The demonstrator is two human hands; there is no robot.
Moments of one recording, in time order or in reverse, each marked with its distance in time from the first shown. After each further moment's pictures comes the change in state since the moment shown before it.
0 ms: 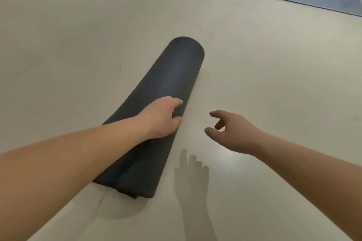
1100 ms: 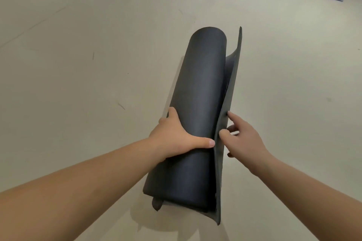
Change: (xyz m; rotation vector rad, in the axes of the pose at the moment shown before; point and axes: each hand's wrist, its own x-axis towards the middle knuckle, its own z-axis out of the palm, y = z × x) left_hand -0.010 0.065 0.085 -0.430 -0.184 -0.326; right_hand -0.038 0.080 0.033 0.490 0.273 0.248
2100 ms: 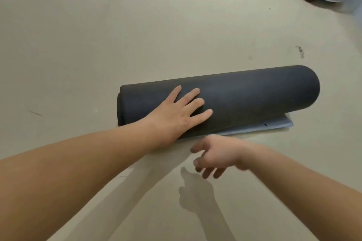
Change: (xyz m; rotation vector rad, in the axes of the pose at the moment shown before) left_hand 0.017 0.109 0.140 1.384 0.012 1.173; right_hand -0.062 0.101 -0.094 -0.154 -0.557 0.372
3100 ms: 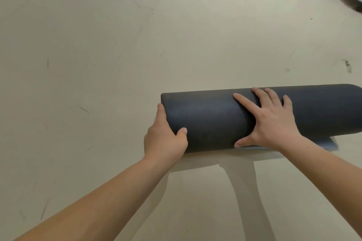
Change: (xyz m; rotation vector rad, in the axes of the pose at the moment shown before) left_hand -0.088 0.014 0.007 -1.285 0.310 -1.256; right_hand 0.032 -0.003 -0.071 -0.941 0.879 -0.236
